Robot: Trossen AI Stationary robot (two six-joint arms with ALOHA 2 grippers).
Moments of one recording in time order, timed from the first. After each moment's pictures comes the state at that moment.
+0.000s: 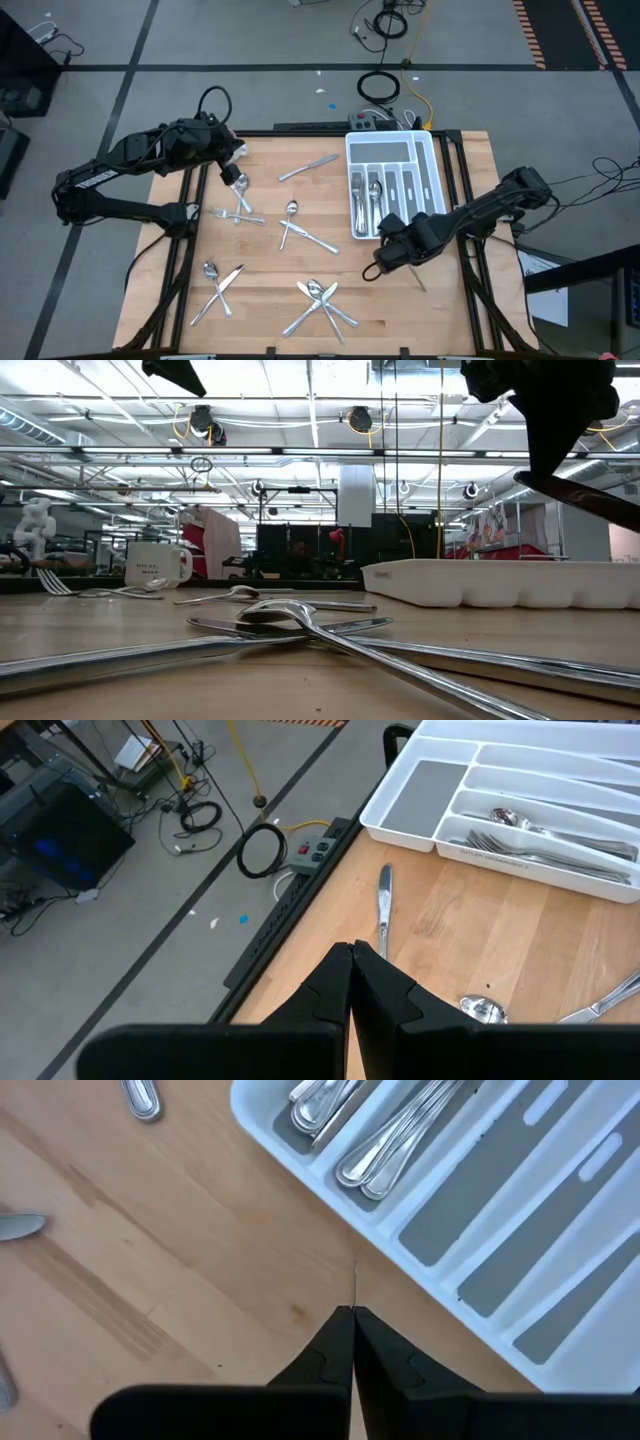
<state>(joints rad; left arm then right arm) 0.27 0.97 1.28 -0.95 -0.37 0.03 0.43 1.56 1.27 -1.25 0.24 1.29</state>
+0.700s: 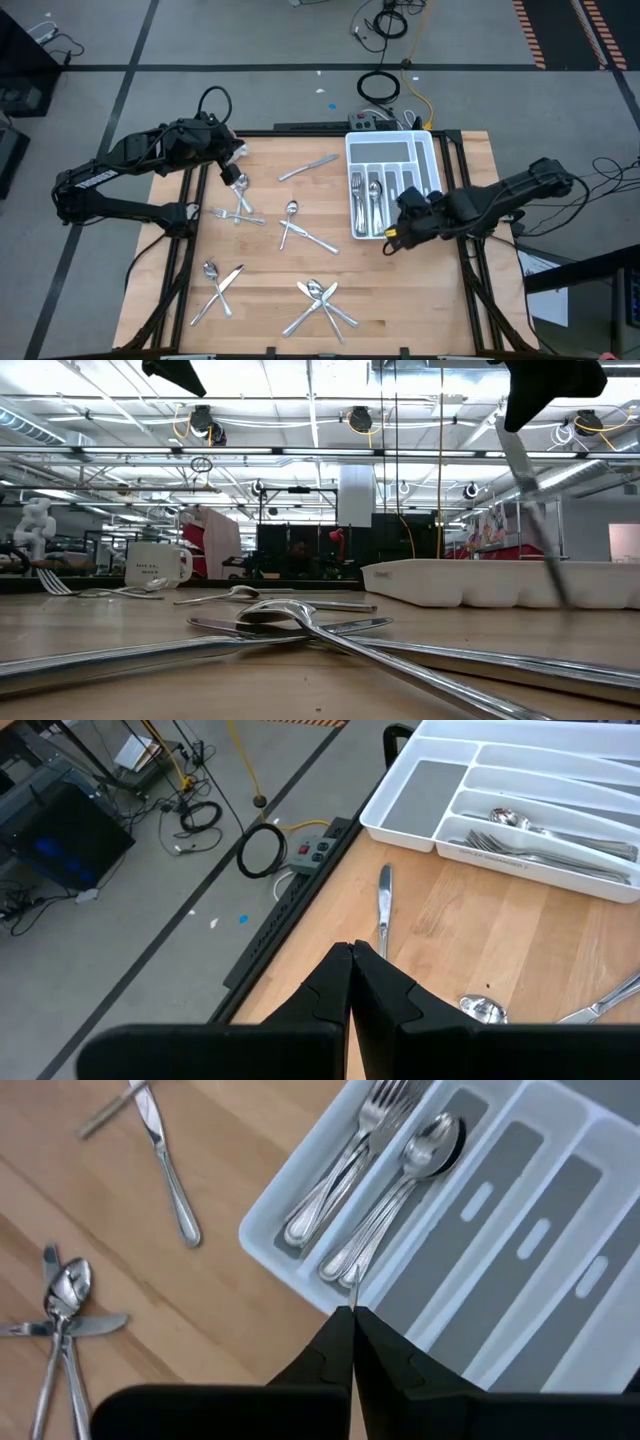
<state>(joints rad) 0.27 0.97 1.28 -0.95 -0.37 0.03 0.36 1.31 1.27 -1.27 0.40 1.27</state>
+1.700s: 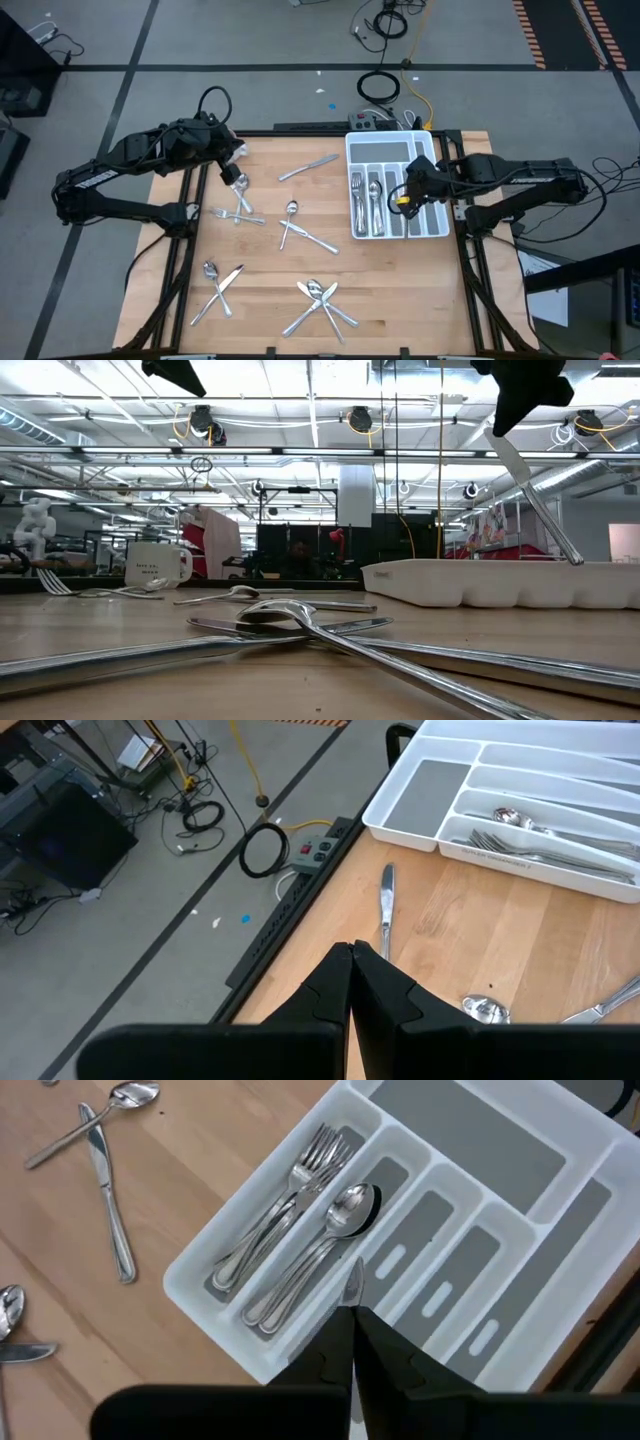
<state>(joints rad) 0.27 0.97 1.28 -0.95 -0.37 0.03 0.06 1.16 1.27 -1.31 0.35 0.87</state>
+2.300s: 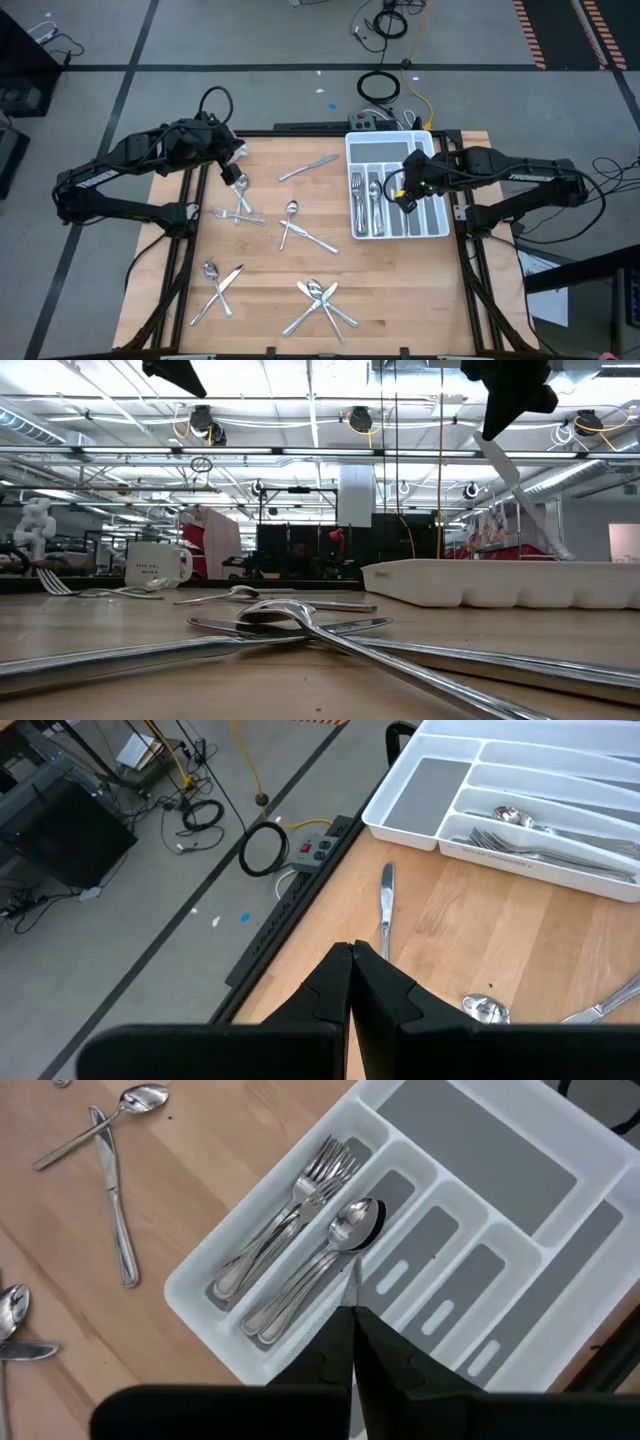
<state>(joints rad) 0.27 0.98 1.28 -0.95 -0.37 0.03 -0.04 1.16 1.27 -1.25 0.29 0.73</state>
